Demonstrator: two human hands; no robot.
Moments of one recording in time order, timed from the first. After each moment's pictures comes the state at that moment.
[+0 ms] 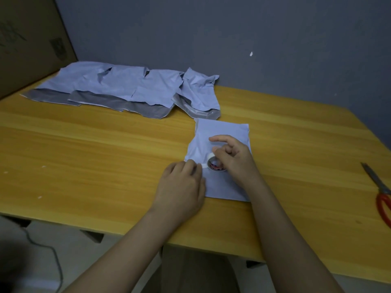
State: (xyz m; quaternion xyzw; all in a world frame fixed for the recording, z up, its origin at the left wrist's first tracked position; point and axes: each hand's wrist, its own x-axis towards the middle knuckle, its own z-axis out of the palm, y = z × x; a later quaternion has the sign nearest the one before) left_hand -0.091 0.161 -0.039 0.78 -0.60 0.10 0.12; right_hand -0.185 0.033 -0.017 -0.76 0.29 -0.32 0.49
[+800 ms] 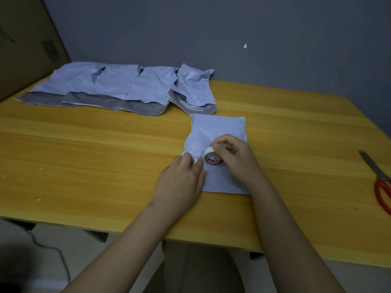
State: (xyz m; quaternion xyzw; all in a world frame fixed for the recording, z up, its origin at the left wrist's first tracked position) left_hand -0.088 0.157 -0.041 0.77 -0.61 0.13 0.15; right_hand -0.198 0.031 -0.025 -0.76 0.30 -0.32 0.49
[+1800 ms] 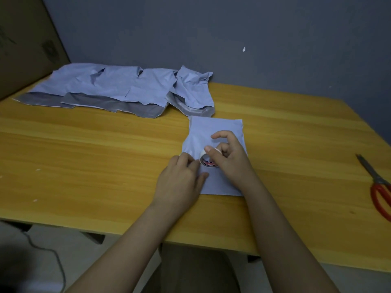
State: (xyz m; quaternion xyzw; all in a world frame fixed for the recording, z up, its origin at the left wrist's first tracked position) left_hand -0.089 0.150 -0.042 0.78 -0.59 0.05 0.19; right_hand -0.193 0.033 -0.028 -0.76 0.28 -0.34 0.48
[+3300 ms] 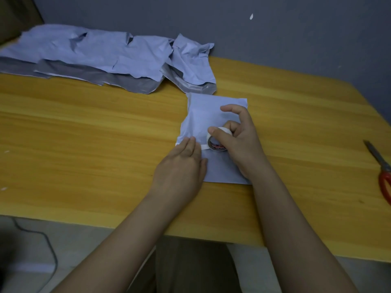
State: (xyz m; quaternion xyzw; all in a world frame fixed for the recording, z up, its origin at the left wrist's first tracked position) left_hand -0.093 0.150 -0.044 0.77 -0.61 0.00 0.21; right_hand -0.188 0.035 -0.019 -0.71 0.29 -0.37 0.53
